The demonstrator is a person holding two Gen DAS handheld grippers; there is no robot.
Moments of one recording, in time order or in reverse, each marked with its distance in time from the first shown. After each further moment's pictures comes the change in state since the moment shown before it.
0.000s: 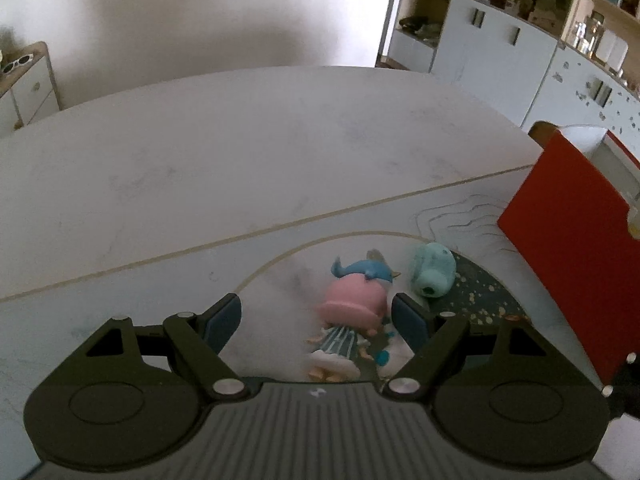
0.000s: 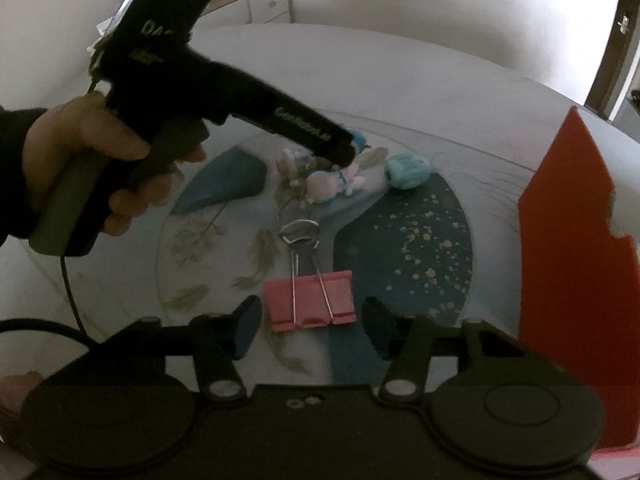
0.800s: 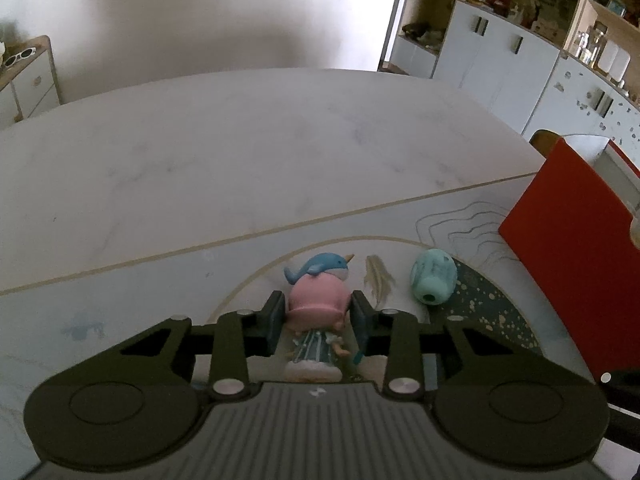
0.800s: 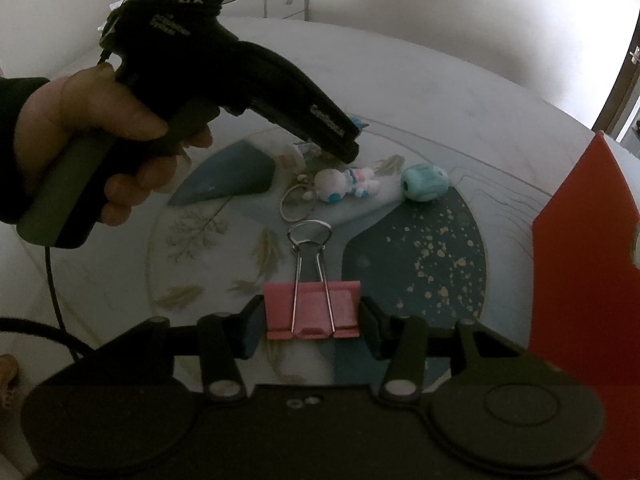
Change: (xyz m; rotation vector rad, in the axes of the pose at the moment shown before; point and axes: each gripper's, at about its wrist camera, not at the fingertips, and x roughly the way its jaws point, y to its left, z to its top) left arm 0.004 0.001 0.000 -0.021 -0.012 -0.002; right arm 0.011 0.005 -0.001 -0.059 -0.018 -0.023
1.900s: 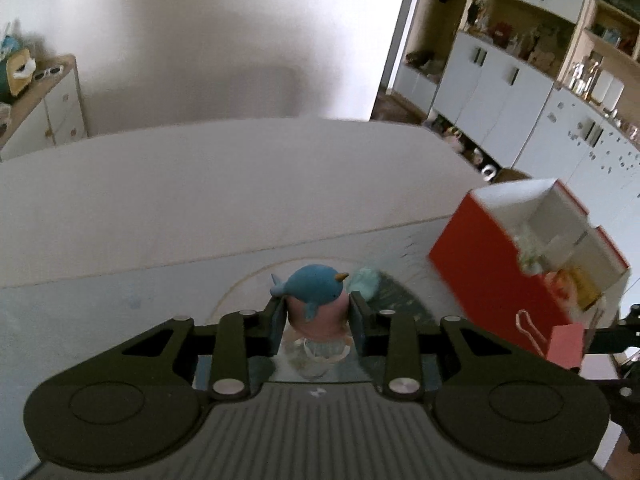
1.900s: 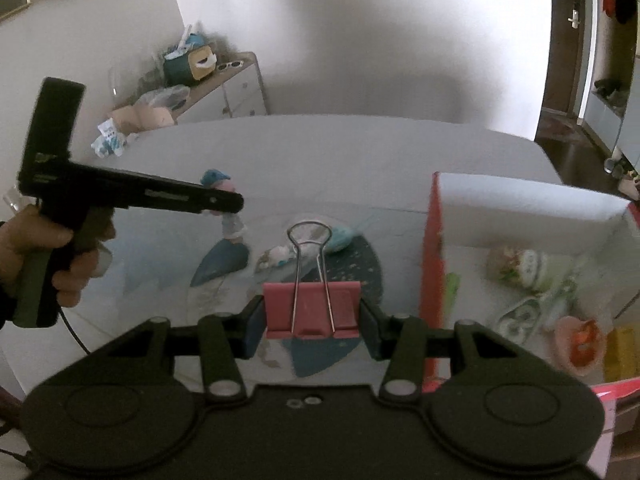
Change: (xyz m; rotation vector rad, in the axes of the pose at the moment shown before) left arm -0.118 -0.043 0.005 -0.042 -0.075 0.006; right arm -0.154 -0.069 -0.011 0.220 -0.177 0.040
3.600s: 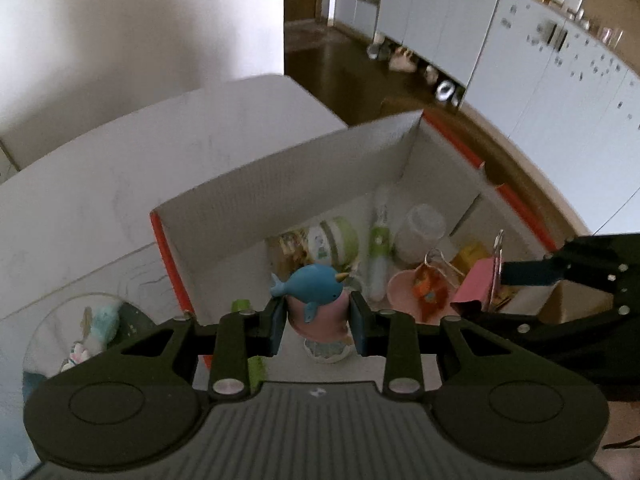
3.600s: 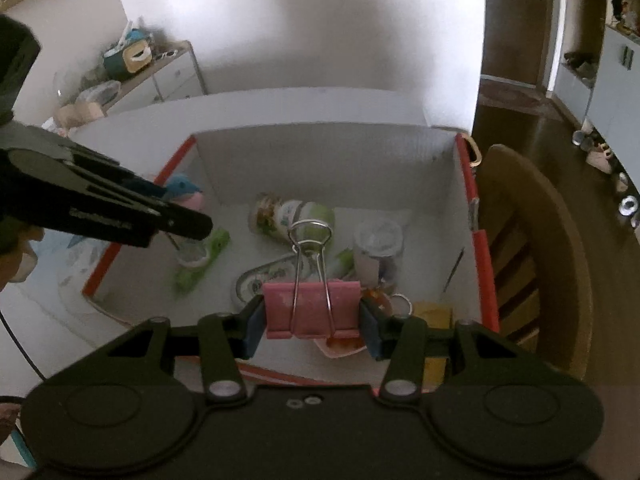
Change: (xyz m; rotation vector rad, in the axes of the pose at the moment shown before) left arm 0.086 -0.269 0.039 0.181 0.228 0.010; right arm -0.011 -0.219 -0.033 0.014 0.086 -0.033
